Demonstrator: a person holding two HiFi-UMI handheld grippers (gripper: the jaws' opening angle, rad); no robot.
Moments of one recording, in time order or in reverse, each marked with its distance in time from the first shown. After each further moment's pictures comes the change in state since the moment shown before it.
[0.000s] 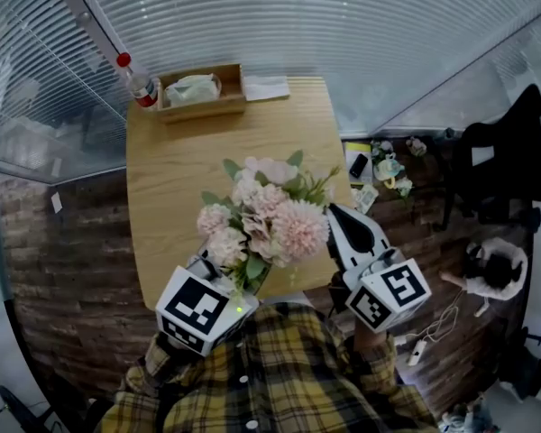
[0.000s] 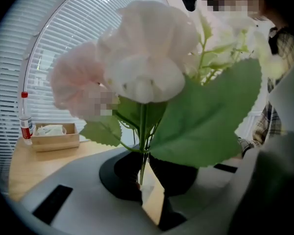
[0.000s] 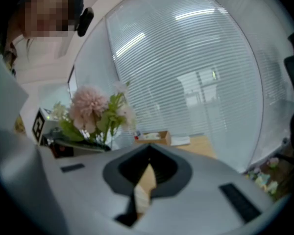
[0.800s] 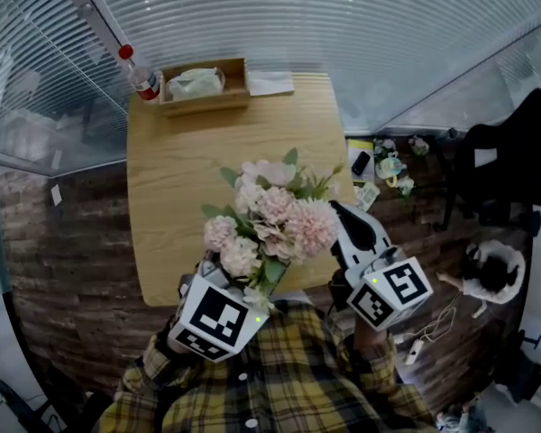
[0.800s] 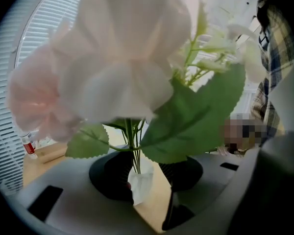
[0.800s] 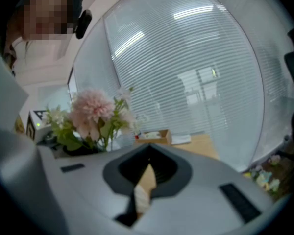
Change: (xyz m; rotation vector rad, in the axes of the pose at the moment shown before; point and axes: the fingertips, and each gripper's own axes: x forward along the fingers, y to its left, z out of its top) left arm 0.005 -0.012 -0.022 0.169 0.145 0.013; right arm 0.005 -0.003 -0.003 0.017 0.012 0.011
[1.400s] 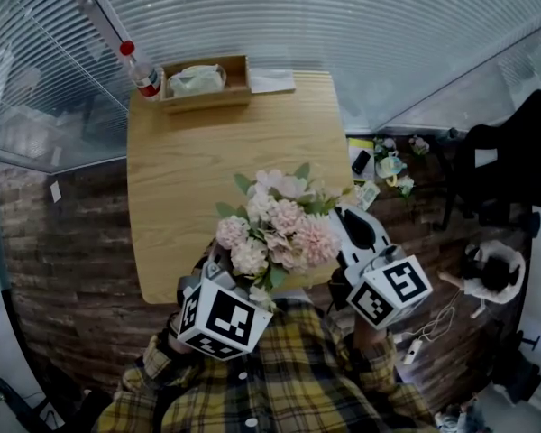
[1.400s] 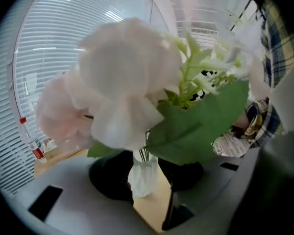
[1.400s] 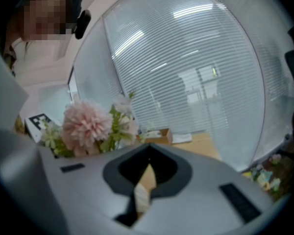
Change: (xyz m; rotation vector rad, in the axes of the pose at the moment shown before) left arm 0.001 0.003 -0.026 0.087 0.088 0.067; right arm 0.002 0.003 -0.004 0.004 0.007 0.009
